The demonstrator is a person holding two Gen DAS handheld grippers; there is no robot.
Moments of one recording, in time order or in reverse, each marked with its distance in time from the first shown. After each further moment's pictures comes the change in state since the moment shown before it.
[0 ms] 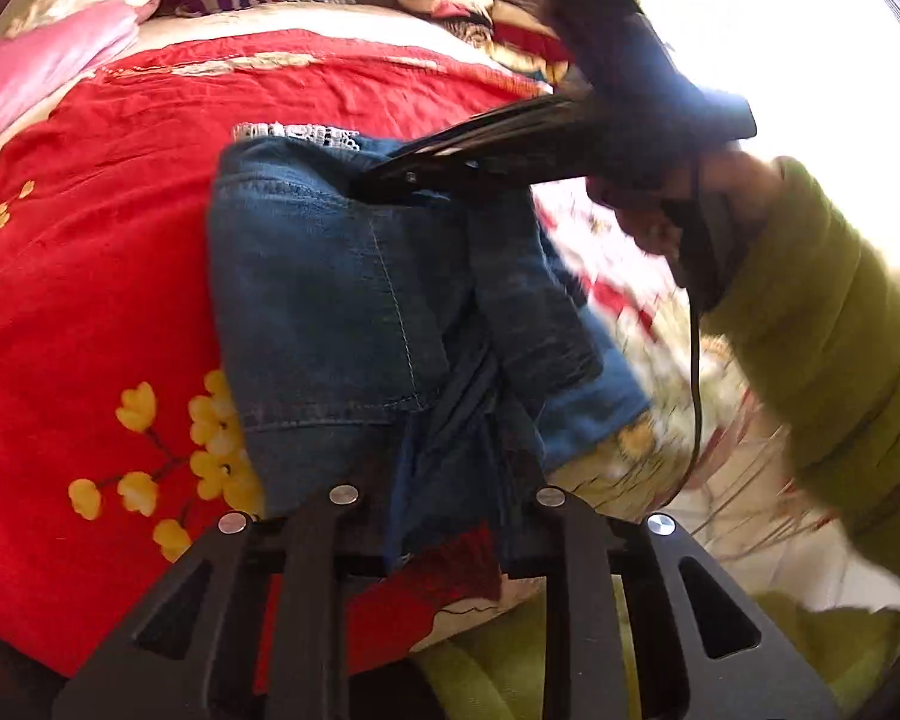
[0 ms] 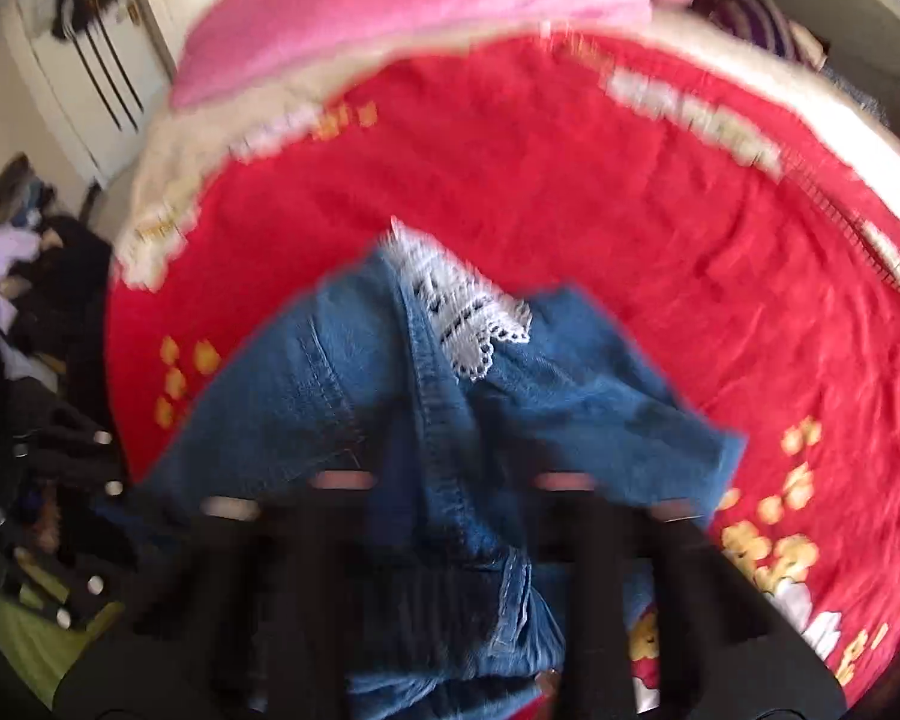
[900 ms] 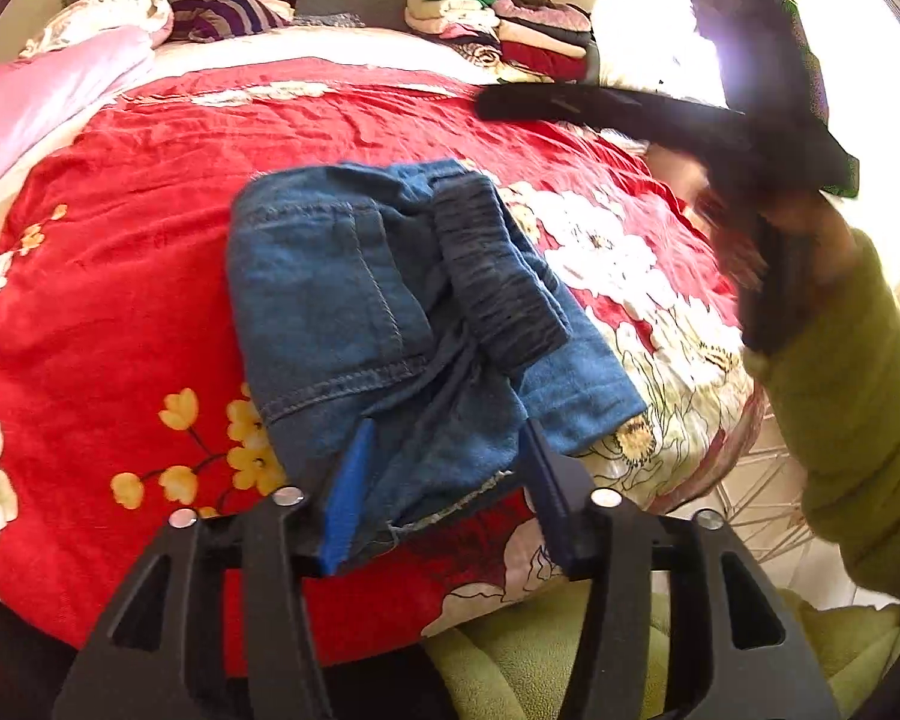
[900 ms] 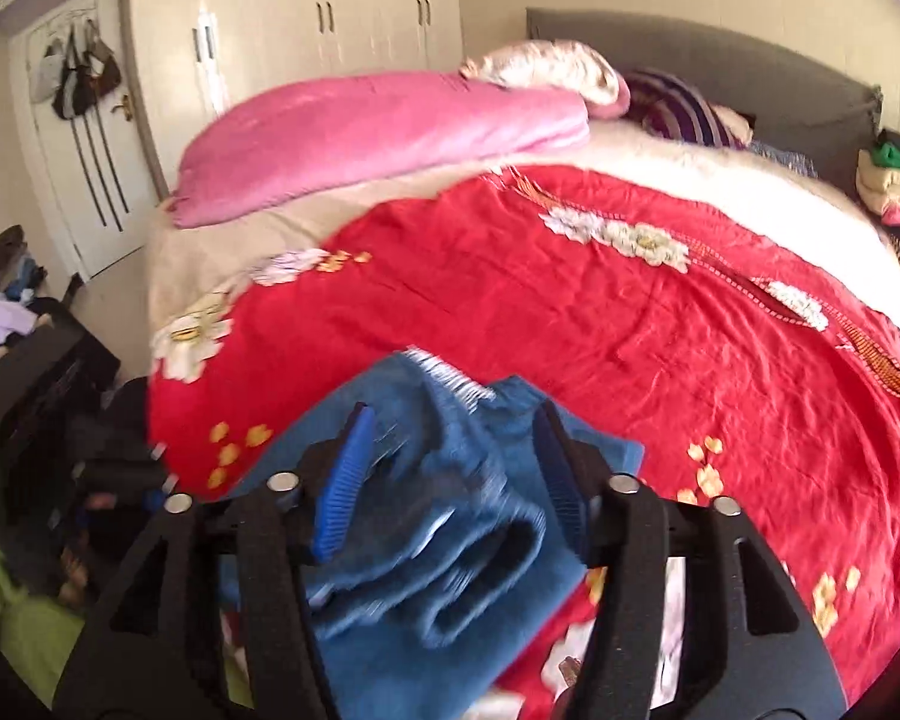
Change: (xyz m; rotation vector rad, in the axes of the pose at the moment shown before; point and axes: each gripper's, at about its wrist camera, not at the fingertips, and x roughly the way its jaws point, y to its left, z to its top) left arm -0.025 0.002 0.001 -0.013 -0.058 0.031; right arm -0.108 0.017 -0.035 0.068 -0.371 -0.064
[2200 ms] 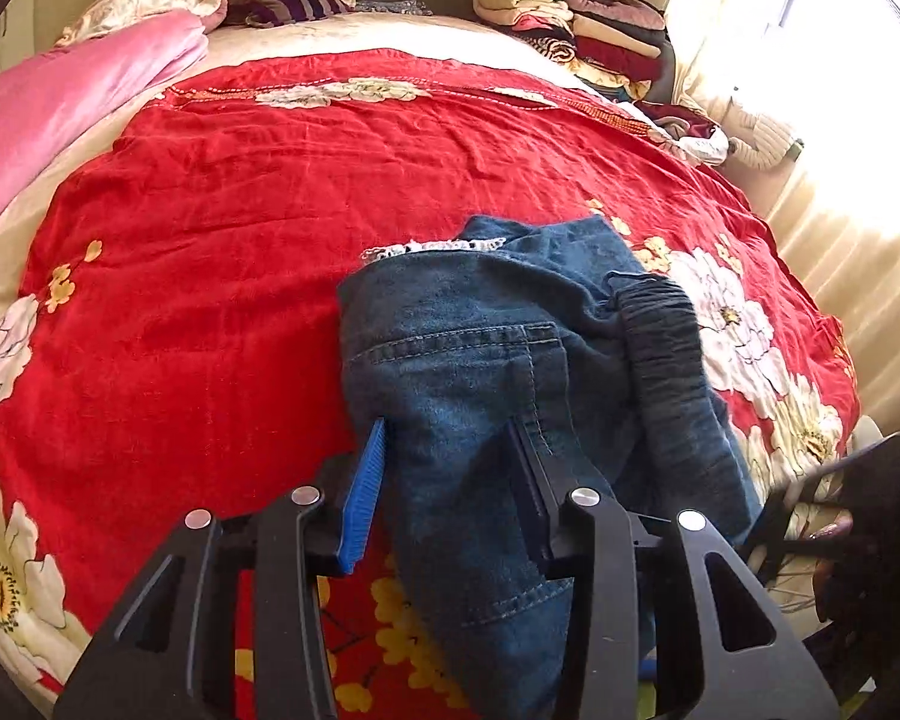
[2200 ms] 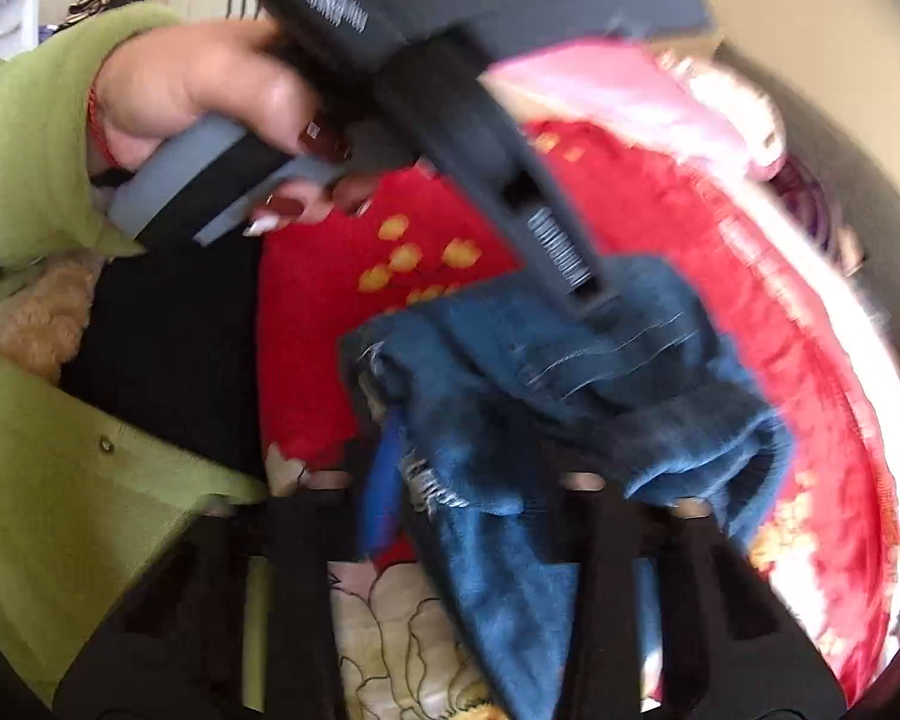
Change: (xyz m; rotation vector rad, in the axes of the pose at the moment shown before) left arm 0.042 0.059 0.067 -0.065 0.041 0.144; right arm 0.041 0.125 -0.076 -0.465 0.217 0.100
